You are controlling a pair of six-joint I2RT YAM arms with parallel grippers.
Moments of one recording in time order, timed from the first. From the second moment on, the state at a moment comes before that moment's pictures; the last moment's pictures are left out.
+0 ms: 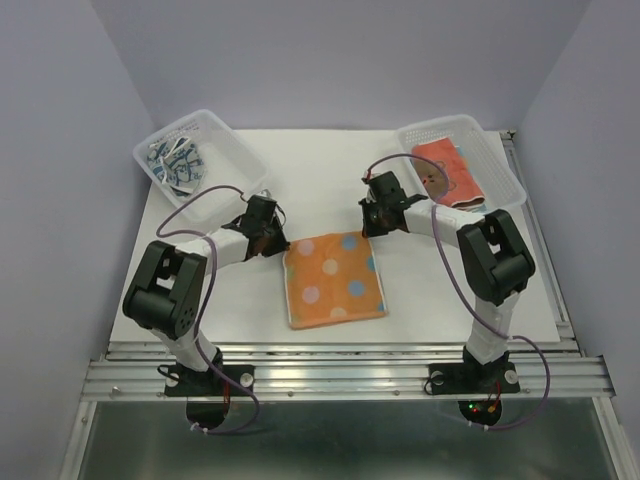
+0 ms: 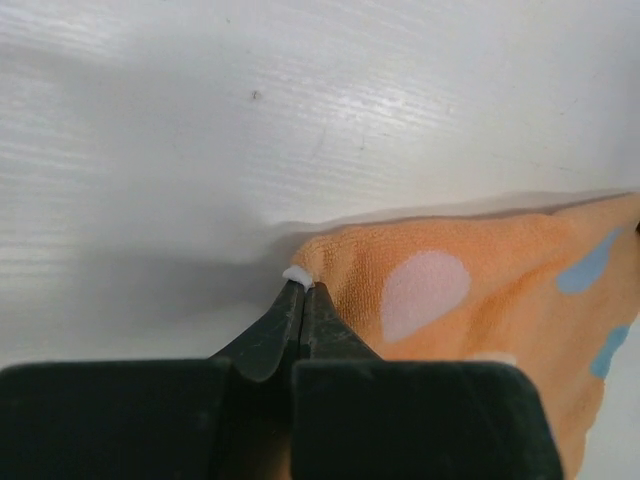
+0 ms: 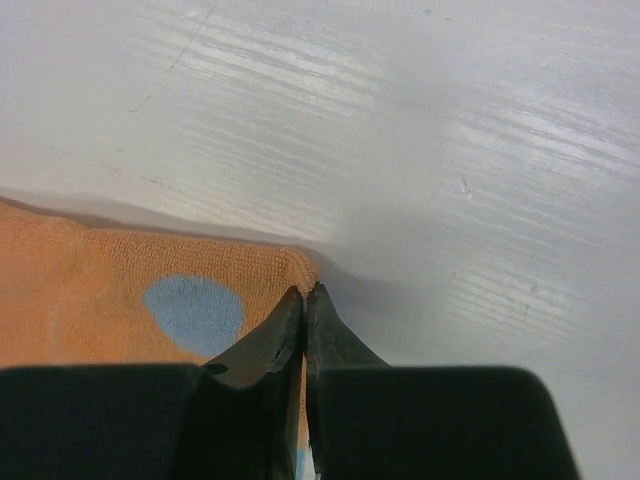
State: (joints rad) left arm -0.40 1.66 0.85 -0.10 0.01 -0.68; right arm 0.48 1.92 1.25 -0.27 -0.06 0.29
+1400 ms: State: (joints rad) left arm -0.60 0.53 0.17 -0.15 0.12 -0.99; right arm 0.50 1.14 0.56 -0.17 -0.39 0.45
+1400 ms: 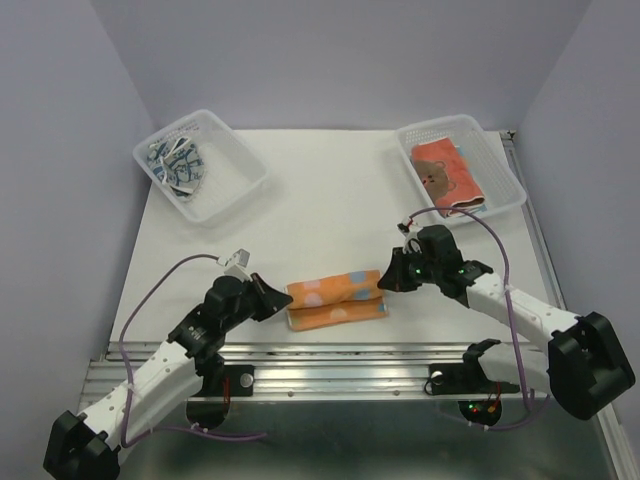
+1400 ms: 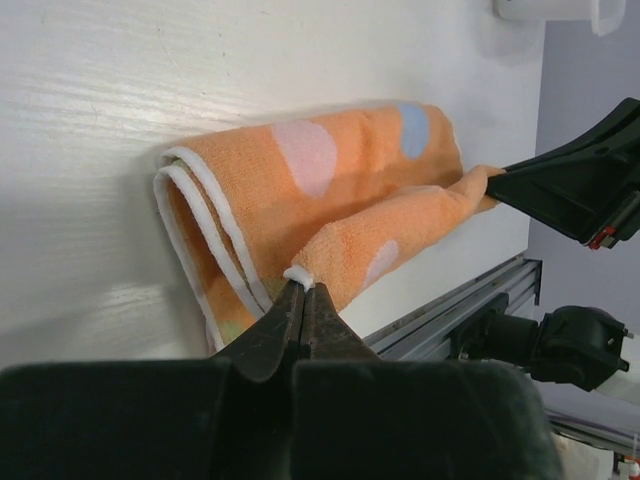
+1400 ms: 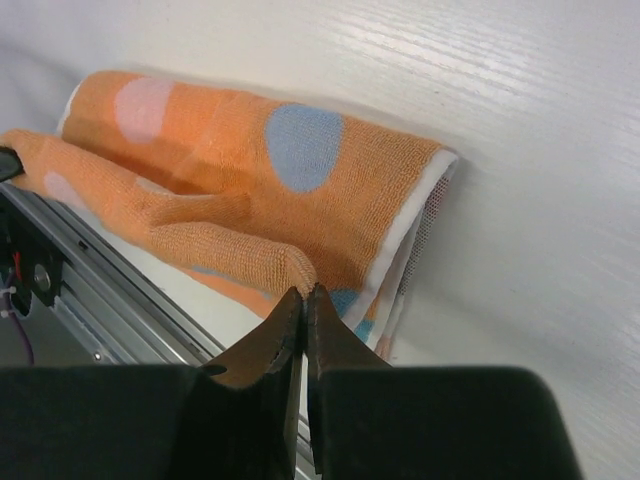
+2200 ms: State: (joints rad) left arm -0.60 0.30 0.12 -0.38 0.29 -0.99; right arm 0.51 0.89 0.48 -0.25 -0.36 0.50
